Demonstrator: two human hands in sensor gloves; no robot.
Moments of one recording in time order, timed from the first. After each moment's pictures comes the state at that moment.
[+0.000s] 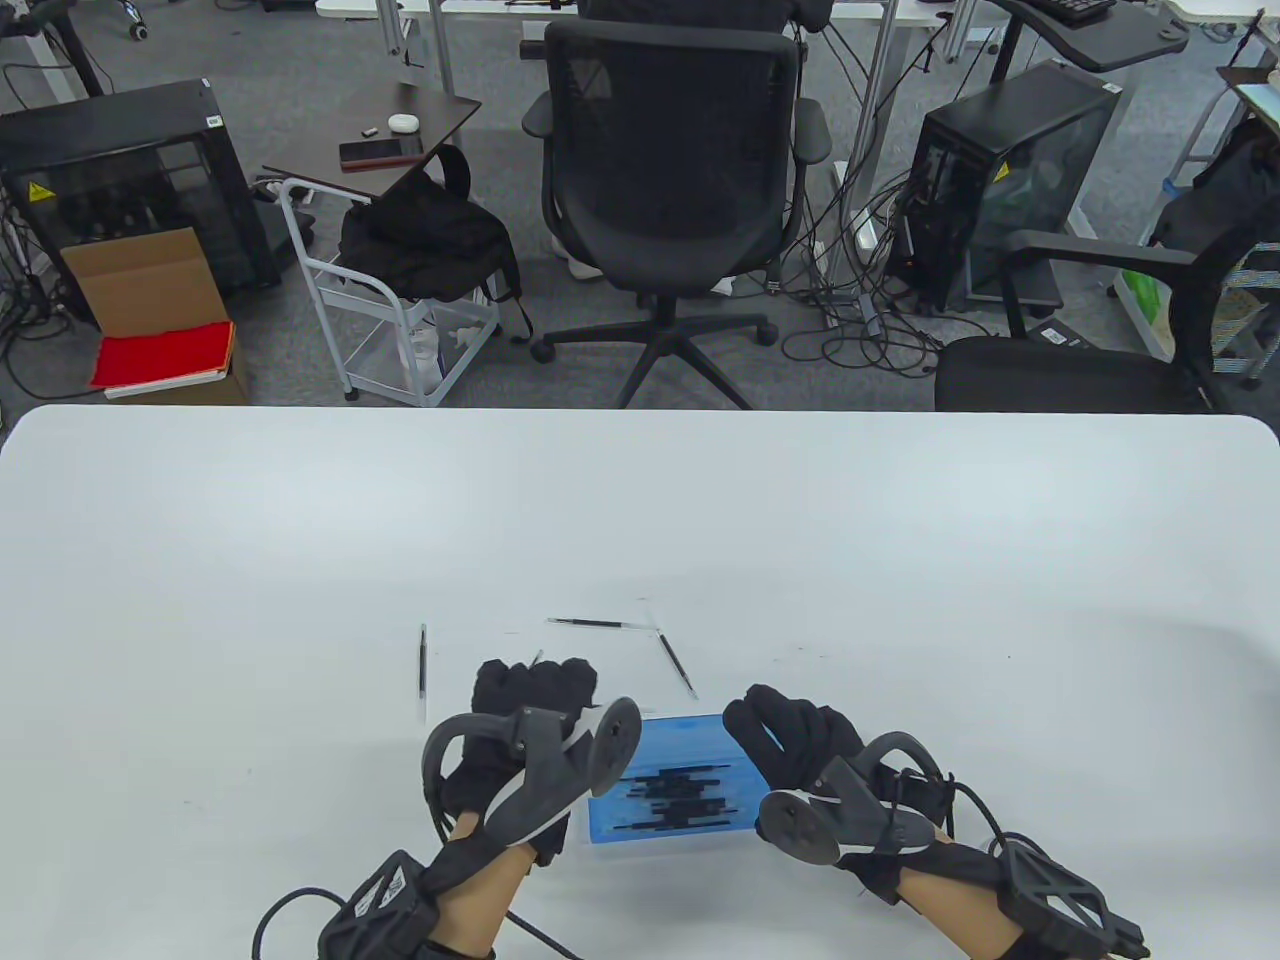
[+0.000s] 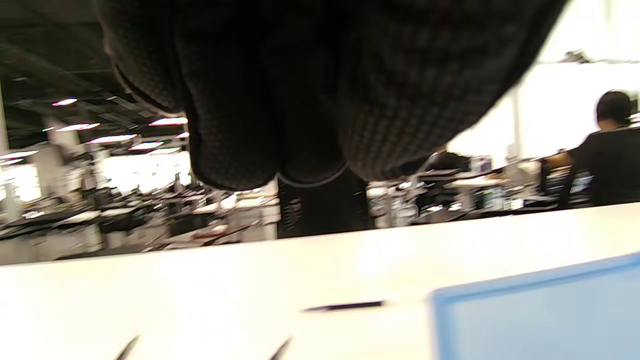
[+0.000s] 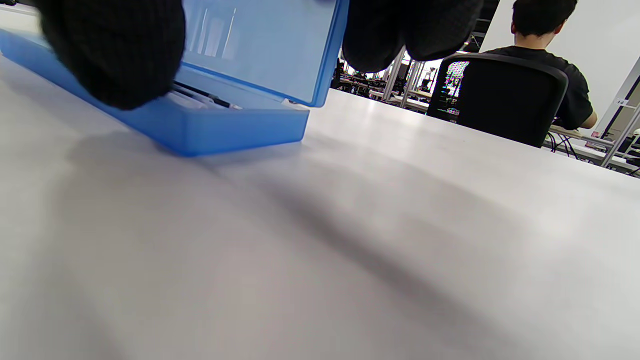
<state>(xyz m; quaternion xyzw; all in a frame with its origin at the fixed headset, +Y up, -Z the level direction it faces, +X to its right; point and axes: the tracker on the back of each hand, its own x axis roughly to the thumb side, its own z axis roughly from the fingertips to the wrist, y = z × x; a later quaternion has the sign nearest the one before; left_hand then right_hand) -0.109 -0.646 -0.299 0.10 -0.01 -0.06 0.99 0.142 -0.746 -0.290 -0.33 0.00 -0.94 0.10</state>
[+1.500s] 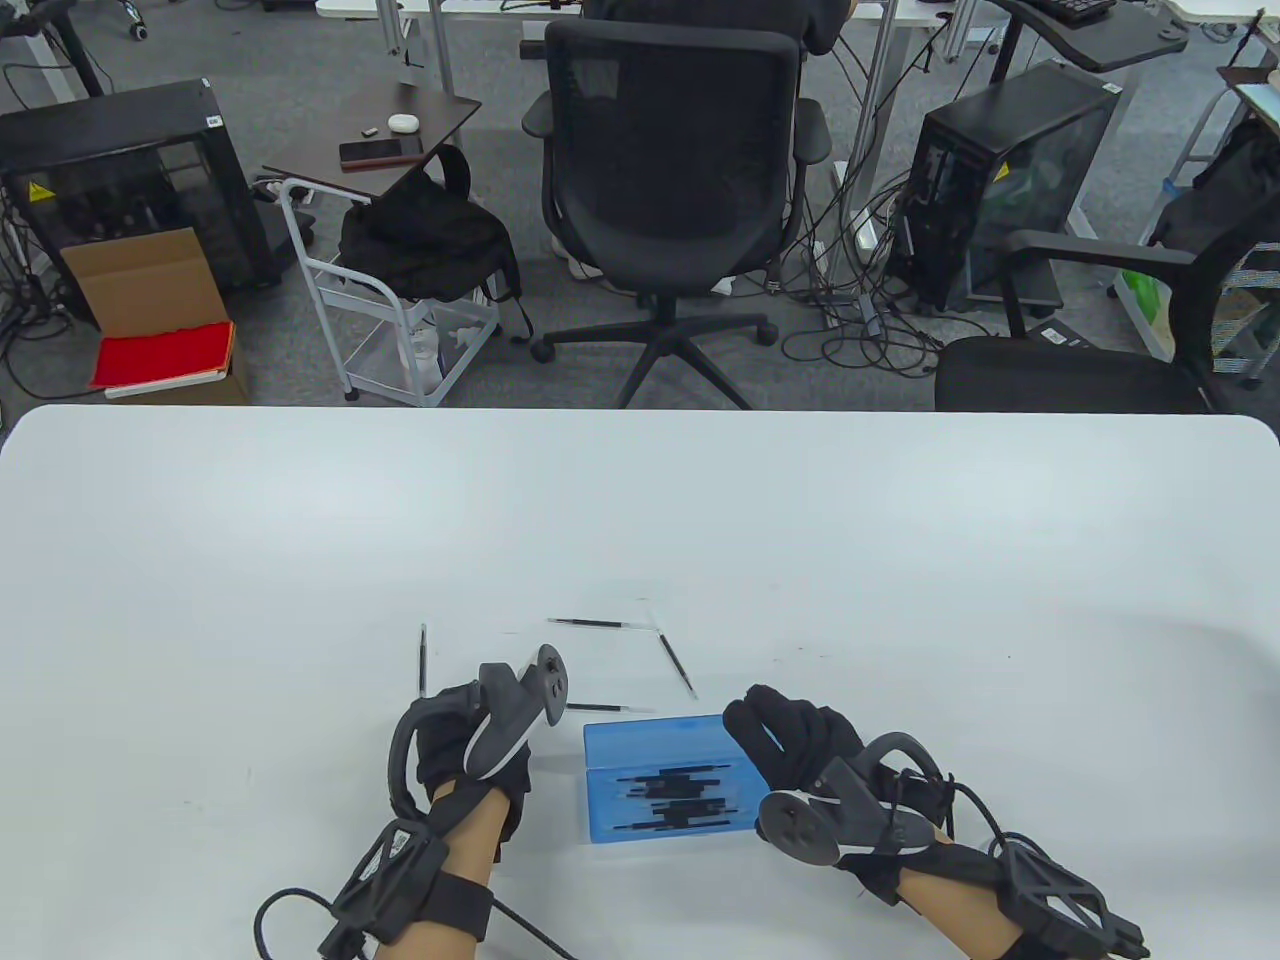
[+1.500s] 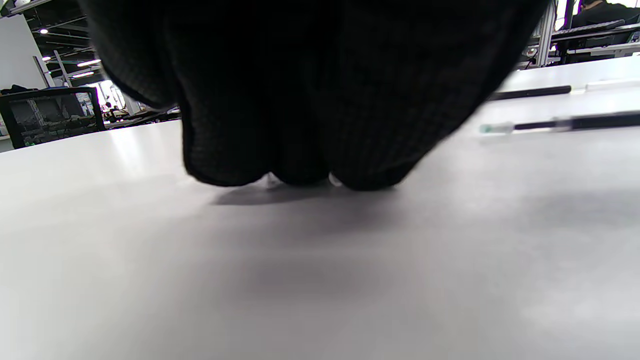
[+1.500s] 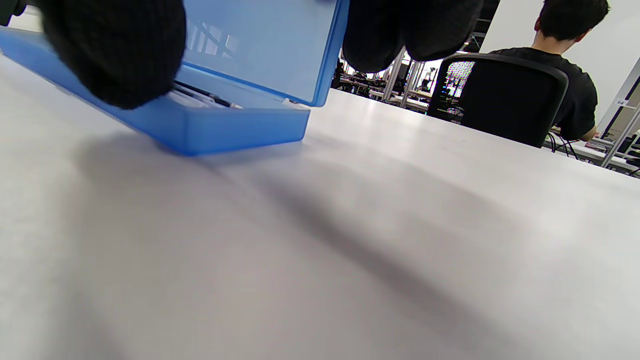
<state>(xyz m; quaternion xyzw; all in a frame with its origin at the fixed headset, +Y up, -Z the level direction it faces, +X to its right) -0.148 -0.742 -0.356 -0.06 0.11 -0.09 0.99 0.142 -0.746 -0.289 -0.33 0.00 -0.94 0.10</state>
